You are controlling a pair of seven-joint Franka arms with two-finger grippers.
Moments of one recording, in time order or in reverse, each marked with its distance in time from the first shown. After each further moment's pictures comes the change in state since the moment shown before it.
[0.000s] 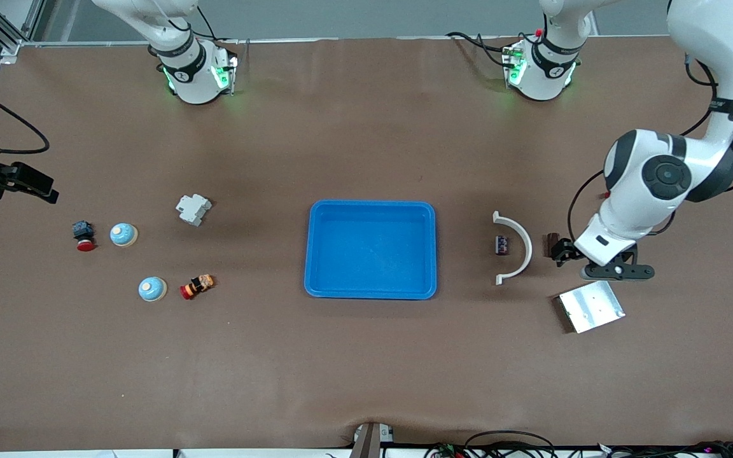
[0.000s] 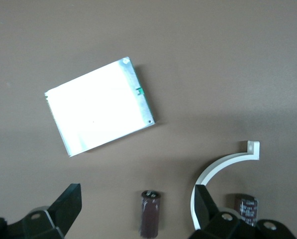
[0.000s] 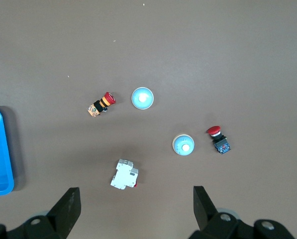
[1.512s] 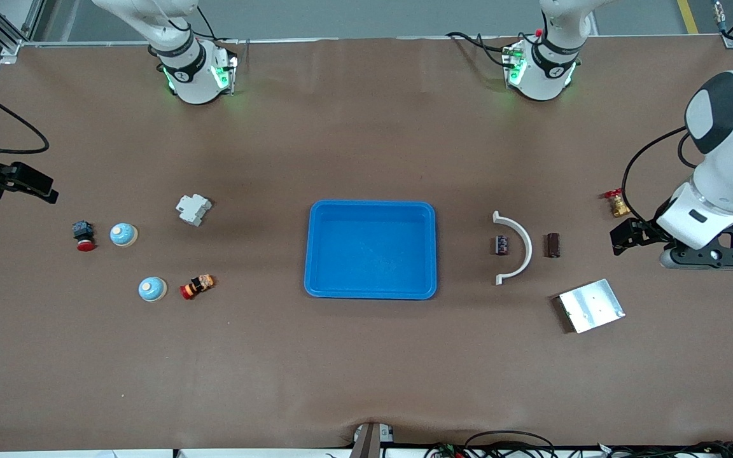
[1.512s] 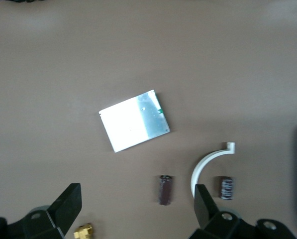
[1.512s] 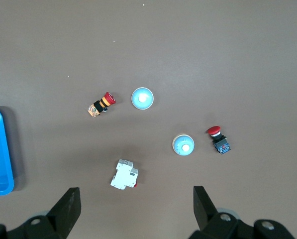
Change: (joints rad) left arm 0.049 -0.147 -0.008 0.220 -0.185 -0.295 0.173; right arm 0.000 0.000 0.000 0.001 0.000 0.000 0.000
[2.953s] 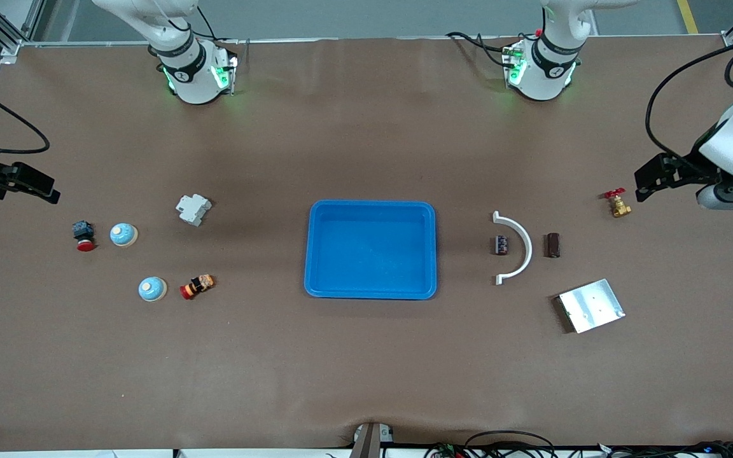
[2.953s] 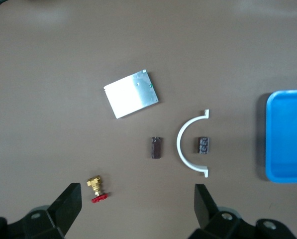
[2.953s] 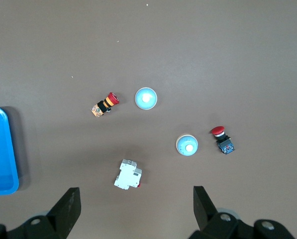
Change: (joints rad) left arm -0.379 -0.122 0.367 0.209 -0.064 -0.387 0.056; right arm -0.001 0.001 0.000 0.000 0.016 0.001 0.000
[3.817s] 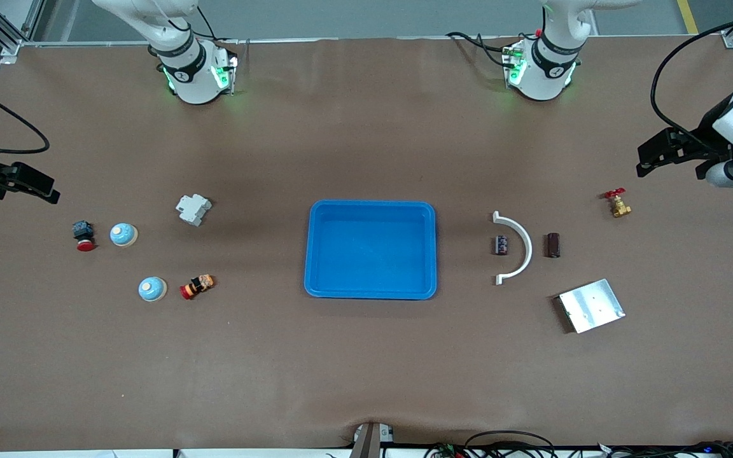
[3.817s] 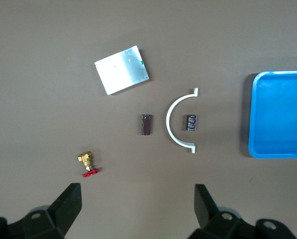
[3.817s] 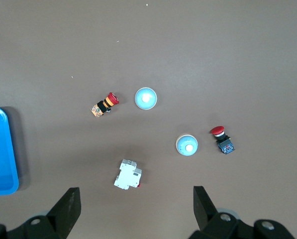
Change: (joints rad) left arm -0.035 -0.013 0.036 0.049 -0.056 -0.134 -0.032; right arm -0.001 0.000 0.000 0.000 0.000 0.000 0.000
